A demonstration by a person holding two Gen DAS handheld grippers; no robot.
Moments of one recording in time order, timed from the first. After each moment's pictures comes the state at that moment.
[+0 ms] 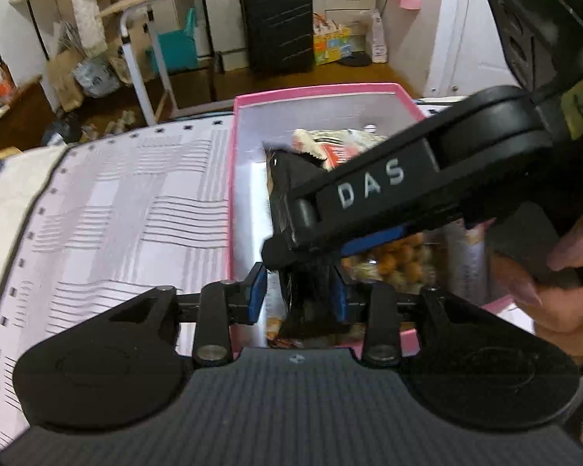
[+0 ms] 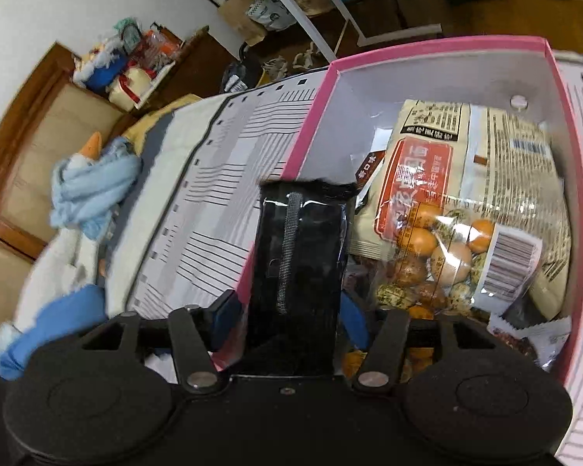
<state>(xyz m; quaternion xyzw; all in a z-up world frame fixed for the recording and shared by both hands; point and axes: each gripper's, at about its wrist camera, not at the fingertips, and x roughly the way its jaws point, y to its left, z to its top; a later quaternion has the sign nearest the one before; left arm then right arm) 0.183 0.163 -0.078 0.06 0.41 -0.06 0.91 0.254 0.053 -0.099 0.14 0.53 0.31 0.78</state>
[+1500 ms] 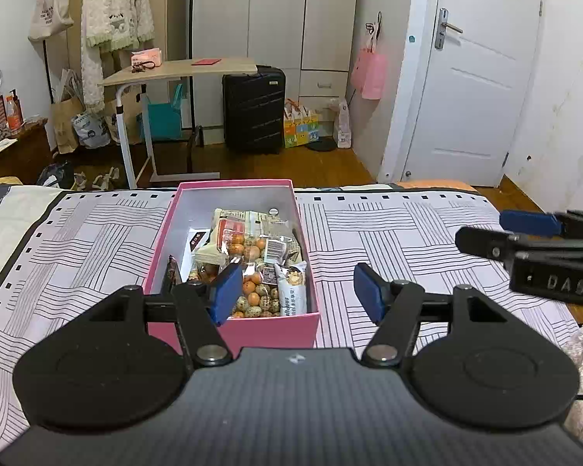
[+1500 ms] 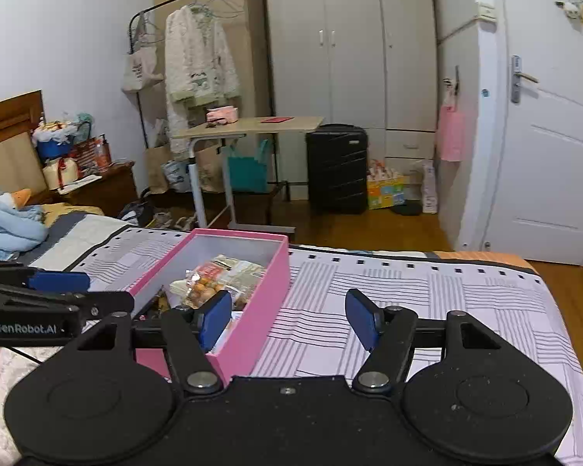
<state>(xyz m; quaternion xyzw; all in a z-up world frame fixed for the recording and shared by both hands) 0.040 0.072 0.020 -0.01 0.30 -0.09 0.95 0.045 -0.123 0.038 -0.01 0.26 0.11 0.96</state>
